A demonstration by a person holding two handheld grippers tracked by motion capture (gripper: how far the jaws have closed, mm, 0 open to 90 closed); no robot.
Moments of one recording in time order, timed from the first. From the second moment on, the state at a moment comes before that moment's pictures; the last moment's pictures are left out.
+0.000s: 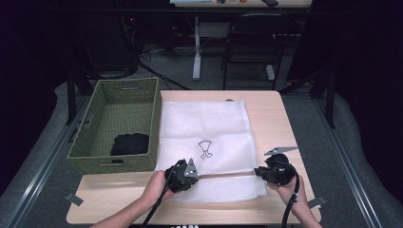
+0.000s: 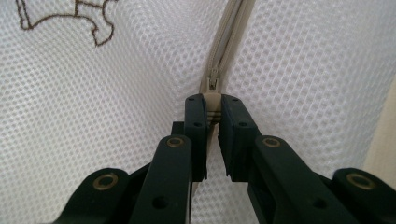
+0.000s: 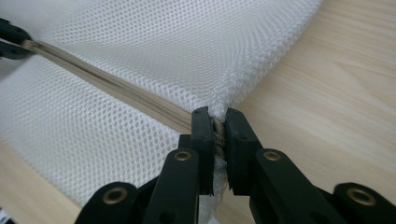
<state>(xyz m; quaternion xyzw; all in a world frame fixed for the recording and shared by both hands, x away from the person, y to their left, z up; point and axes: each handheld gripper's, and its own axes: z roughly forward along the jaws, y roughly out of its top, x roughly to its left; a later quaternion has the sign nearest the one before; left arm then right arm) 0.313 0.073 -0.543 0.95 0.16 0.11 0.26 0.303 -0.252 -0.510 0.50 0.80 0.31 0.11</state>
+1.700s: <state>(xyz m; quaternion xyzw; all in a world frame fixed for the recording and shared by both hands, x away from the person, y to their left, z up) 0.308 0.162 -0.546 0.94 0.23 0.11 0.21 0.308 -0.261 -0.512 0.51 0.79 0.31 0.11</state>
